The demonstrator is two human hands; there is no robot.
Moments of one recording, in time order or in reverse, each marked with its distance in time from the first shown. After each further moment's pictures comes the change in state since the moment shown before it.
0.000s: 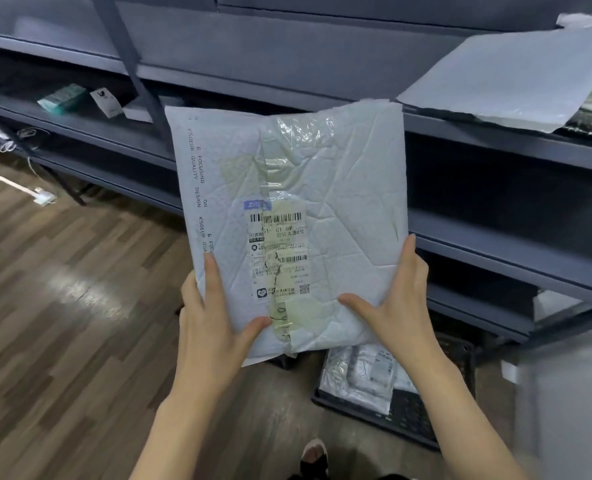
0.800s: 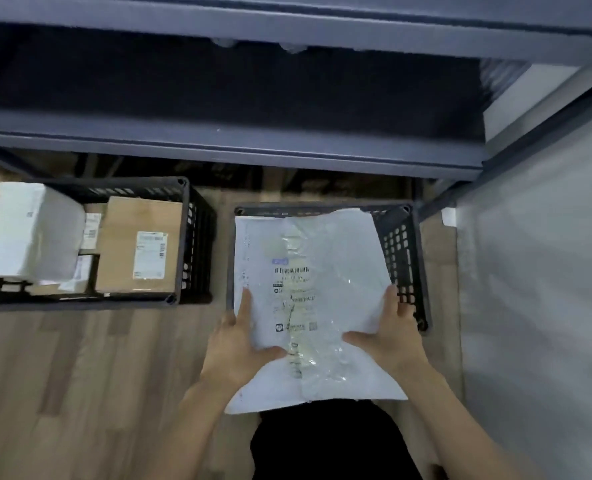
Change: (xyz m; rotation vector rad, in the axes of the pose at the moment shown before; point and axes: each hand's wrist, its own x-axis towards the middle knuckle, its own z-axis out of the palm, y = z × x) left_hand -0.097 -0.082 0.397 0.175 -1.071 -0.201; right_hand -0.106 0.393 0.082 -0.280 -0.349 0.918
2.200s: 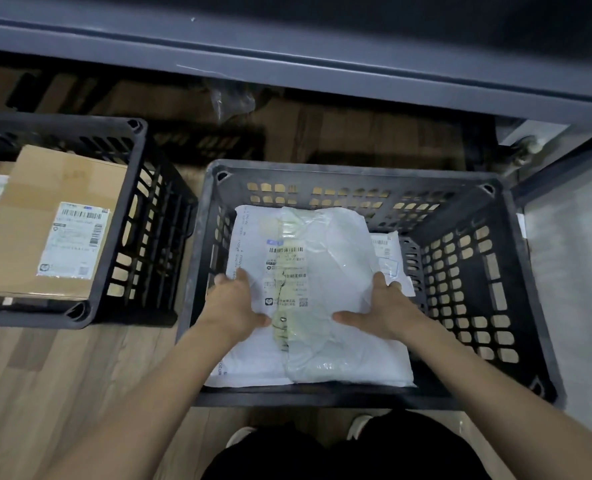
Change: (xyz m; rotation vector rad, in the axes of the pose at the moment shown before) left_hand 0.244 -0.062 0.094 0.220 0.026 -0.038; right_hand 0.243 0.014 0.130 -0.217 -0.136 -0.097
